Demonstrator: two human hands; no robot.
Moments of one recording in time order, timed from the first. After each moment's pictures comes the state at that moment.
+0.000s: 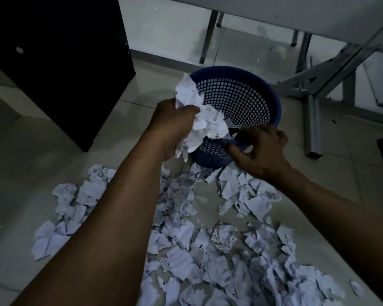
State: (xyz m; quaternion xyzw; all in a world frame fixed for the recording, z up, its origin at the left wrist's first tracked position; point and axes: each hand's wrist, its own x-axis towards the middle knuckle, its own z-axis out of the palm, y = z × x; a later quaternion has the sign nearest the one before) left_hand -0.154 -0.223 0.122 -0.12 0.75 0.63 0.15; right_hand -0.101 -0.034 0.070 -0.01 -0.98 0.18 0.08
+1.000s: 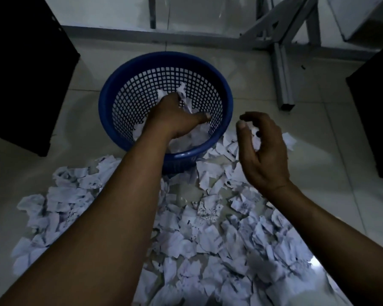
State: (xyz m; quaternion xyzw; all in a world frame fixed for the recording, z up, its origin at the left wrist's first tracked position) left_hand -0.141 -0.158 0.084 0.05 0.88 0.40 0.25; right_hand -0.014 -0.026 0.049 -0.15 -0.87 0.37 0.28
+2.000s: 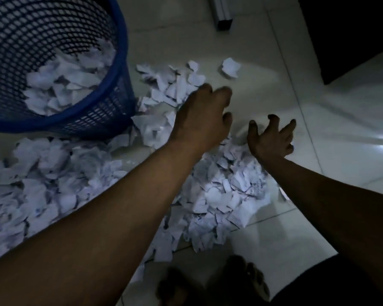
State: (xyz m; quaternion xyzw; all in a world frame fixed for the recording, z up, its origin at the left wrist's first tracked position) left_hand 0.002 -0.041 0.024 0.43 0.84 0.26 0.18; right_hand 0.131 0.085 -0.073 -0.62 -0.76 0.20 0.03
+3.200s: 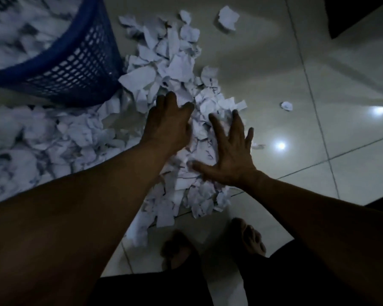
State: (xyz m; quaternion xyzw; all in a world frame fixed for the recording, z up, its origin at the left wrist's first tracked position) left_hand 0.022 -0.108 -0.047 0.46 0.86 0.05 0.21; right_hand 0.186 -0.025 -0.075 -0.30 -0.92 0.23 -0.10
